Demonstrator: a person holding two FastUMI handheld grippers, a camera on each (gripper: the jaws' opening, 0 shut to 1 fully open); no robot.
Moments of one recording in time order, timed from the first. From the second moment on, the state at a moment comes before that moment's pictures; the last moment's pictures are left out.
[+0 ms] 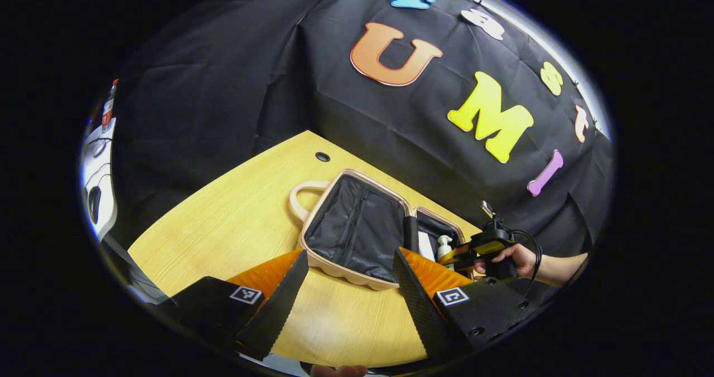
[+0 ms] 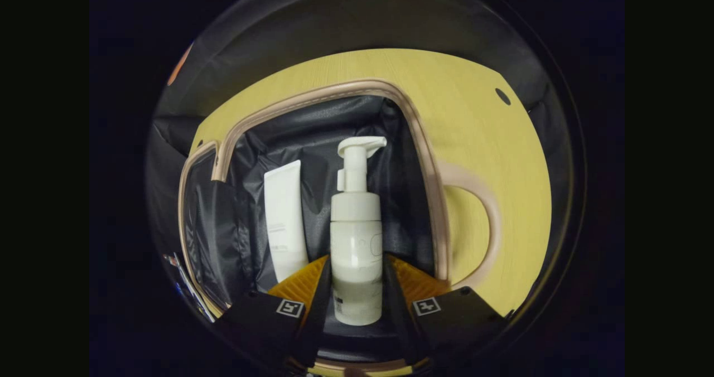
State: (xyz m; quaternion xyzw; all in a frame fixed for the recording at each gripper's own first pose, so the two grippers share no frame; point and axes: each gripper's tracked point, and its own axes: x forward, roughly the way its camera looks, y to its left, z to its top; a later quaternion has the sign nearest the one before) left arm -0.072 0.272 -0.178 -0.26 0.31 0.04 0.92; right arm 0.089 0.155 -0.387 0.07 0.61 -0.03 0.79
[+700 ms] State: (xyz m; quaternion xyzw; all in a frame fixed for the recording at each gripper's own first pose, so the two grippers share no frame) left arm 0.023 0.363 -0.274 -0.51 0.22 0.03 0.83; right arm 0.017 0.173 -0.188 0.08 0.43 0.18 0.88
